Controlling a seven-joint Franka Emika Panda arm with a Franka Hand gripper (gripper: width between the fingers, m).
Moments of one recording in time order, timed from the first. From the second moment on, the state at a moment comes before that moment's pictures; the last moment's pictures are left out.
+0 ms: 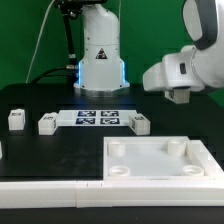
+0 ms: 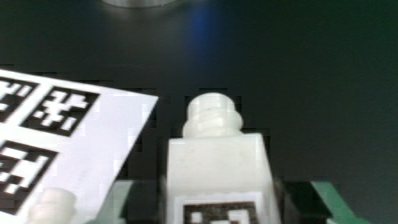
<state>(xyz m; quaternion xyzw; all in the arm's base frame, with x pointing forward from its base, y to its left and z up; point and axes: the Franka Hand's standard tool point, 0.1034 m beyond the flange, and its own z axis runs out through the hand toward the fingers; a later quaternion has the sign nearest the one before) 0.356 0.165 0.083 0.86 0.09 -0.50 0.06</state>
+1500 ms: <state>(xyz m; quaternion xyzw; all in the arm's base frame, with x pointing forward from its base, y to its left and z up) 0.420 0.138 0.107 0.99 0.14 0.03 -0.03</state>
